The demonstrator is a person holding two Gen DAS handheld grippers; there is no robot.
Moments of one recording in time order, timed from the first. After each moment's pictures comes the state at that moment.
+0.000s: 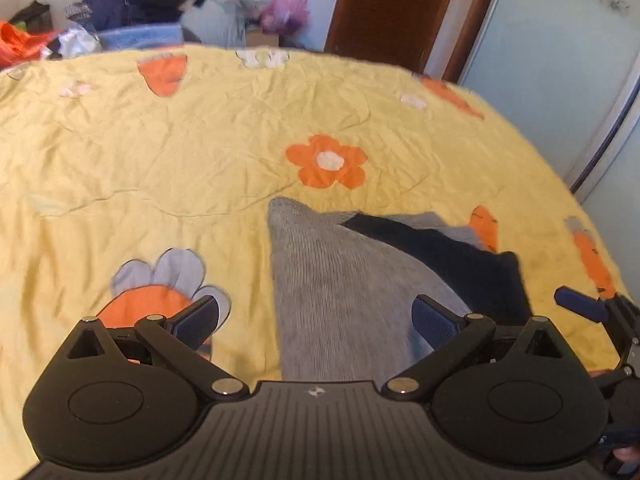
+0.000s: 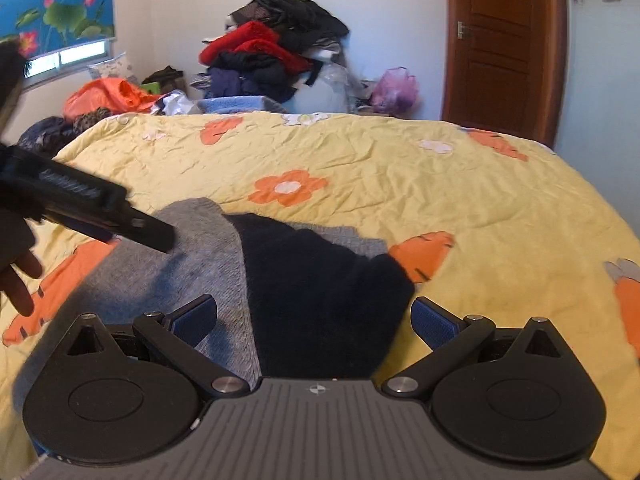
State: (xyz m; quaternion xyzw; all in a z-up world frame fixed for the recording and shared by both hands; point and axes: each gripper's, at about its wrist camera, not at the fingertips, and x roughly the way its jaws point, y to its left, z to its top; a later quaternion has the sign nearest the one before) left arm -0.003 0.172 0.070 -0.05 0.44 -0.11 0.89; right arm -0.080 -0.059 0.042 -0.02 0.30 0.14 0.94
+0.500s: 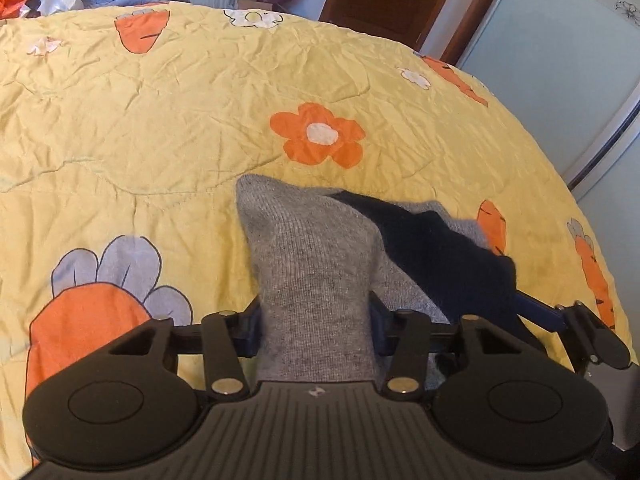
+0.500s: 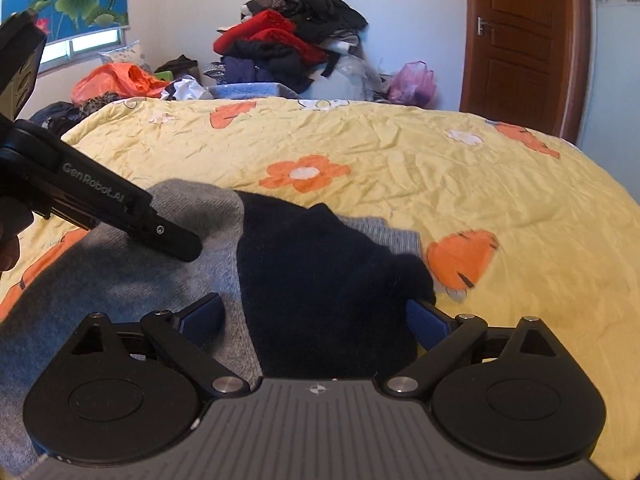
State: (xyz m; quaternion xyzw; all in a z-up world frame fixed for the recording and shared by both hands) left arm 0.025 0.169 0.039 -0.08 0.47 -0.14 0.87; right arm -0.046 -0.040 0.017 -0.02 0.30 0.16 0.94
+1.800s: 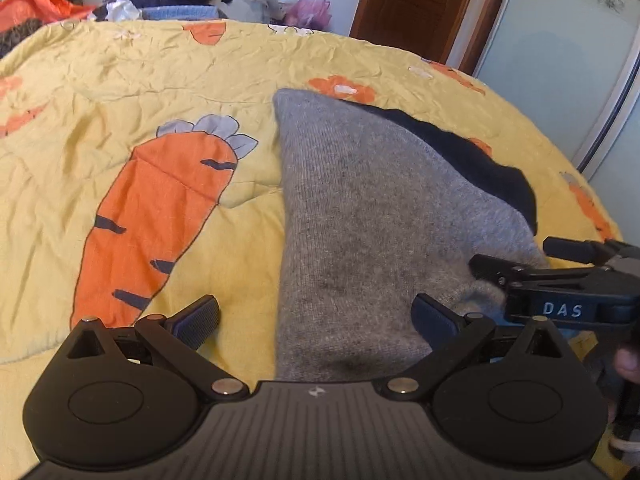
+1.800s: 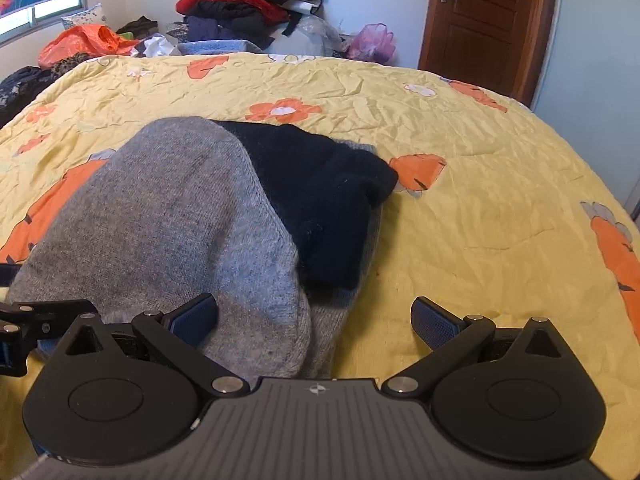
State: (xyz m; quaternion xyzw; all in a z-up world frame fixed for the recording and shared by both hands) left arm -0.142 0.181 0.011 -0.06 0.41 -0.08 0.91; right arm -0.123 -0.033 0.015 -0.05 0.37 0.08 0.93
